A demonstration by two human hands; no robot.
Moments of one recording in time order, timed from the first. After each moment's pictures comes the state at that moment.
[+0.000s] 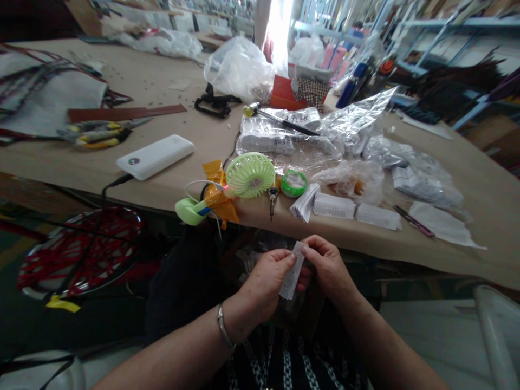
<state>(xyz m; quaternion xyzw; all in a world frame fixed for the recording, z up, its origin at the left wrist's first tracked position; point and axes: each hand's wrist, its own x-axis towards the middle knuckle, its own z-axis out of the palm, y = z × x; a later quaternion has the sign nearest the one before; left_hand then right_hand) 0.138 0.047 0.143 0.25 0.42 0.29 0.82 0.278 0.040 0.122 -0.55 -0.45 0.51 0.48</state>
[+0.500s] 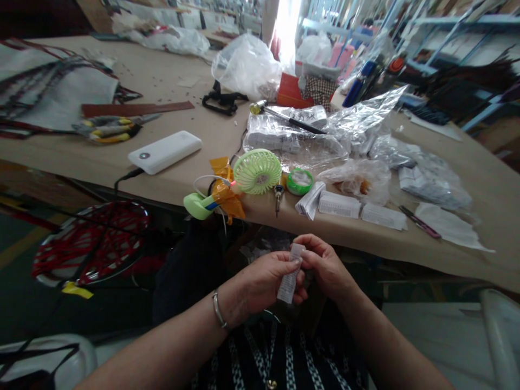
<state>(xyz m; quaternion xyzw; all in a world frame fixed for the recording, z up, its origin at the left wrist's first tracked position) 0.114 0.052 0.136 0.23 0.28 0.18 0.92 0.272 0.035 0.122 -0.47 -0.42 0.62 0.47</state>
